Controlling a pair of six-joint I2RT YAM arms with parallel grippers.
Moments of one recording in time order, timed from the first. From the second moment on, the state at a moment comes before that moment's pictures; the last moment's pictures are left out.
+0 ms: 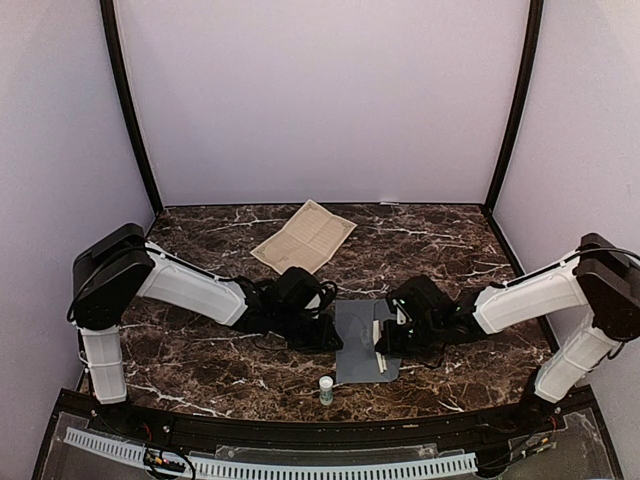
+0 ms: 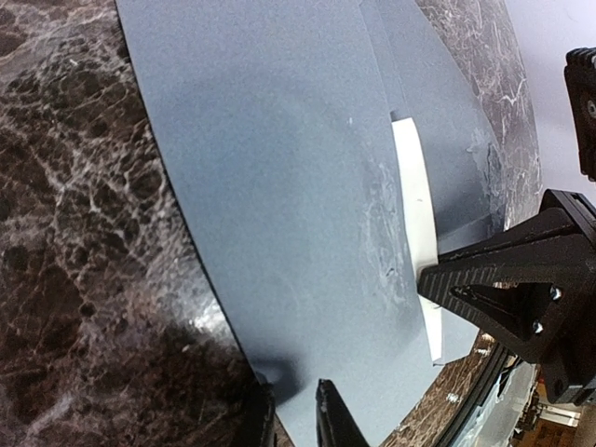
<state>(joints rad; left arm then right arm) -1.00 1.95 1.07 0.02 0.28 -0.85 0.92 1.56 0.63 -0.03 -0.10 0.84</state>
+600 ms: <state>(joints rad) -1.01 1.97 1.10 0.02 0.27 -0.84 0.92 1.56 0.63 0.00 -0.12 0.84</state>
